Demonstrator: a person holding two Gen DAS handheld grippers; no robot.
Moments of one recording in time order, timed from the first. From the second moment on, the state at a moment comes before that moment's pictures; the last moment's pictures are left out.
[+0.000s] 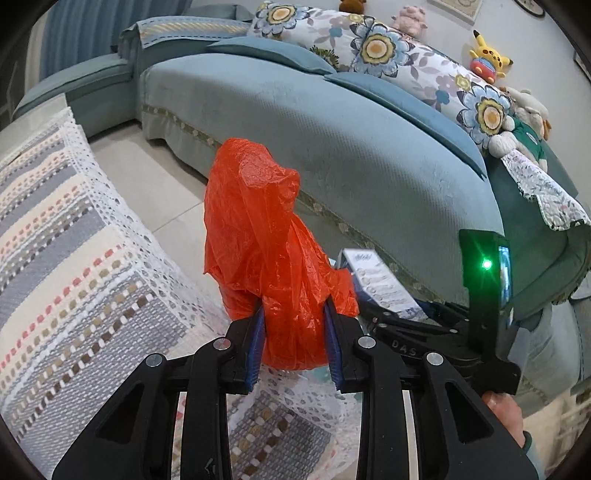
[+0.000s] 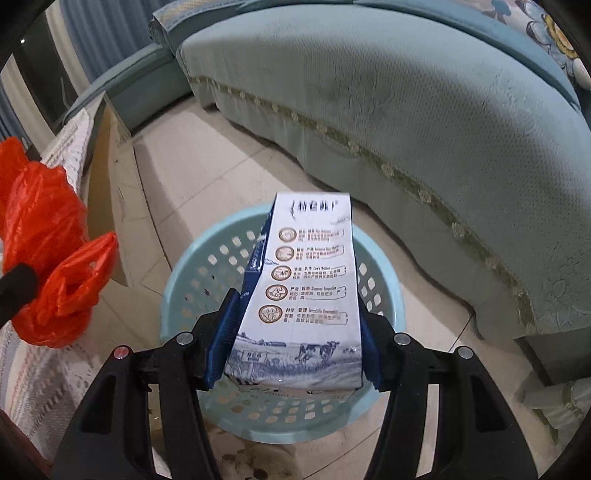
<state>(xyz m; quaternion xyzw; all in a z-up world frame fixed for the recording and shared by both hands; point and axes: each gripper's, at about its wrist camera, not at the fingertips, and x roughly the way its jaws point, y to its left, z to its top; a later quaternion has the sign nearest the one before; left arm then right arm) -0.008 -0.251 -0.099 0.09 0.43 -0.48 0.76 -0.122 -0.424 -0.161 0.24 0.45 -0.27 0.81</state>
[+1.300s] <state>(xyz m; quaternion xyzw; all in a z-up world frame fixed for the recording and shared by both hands) 0.039 -0.033 0.030 -0.02 0.34 -0.29 0.89 -0.054 -0.260 -0.001 0.12 0.32 -0.09 0.94</state>
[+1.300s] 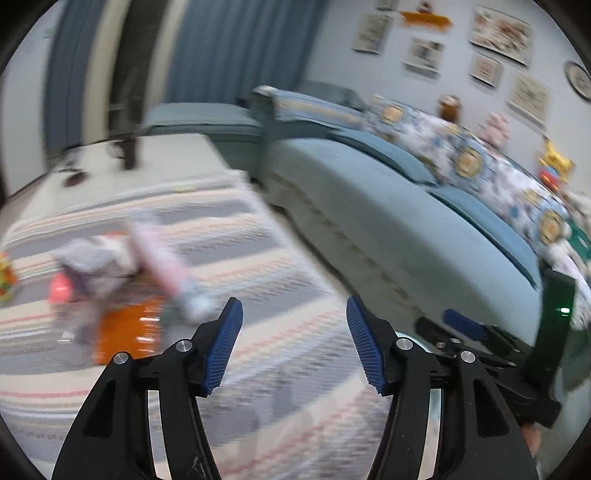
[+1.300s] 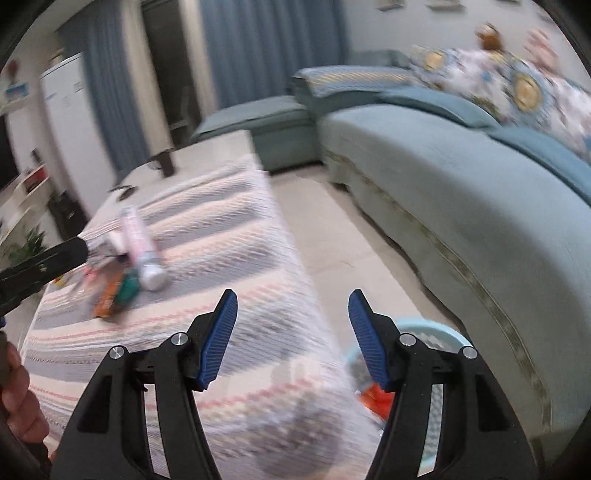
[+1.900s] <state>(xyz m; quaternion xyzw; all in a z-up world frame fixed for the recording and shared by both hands) 0.151 0.148 -0.020 -0.05 0.43 -0.14 0.89 0.136 -0.095 -0.001 0.03 0.37 0.07 0.92</state>
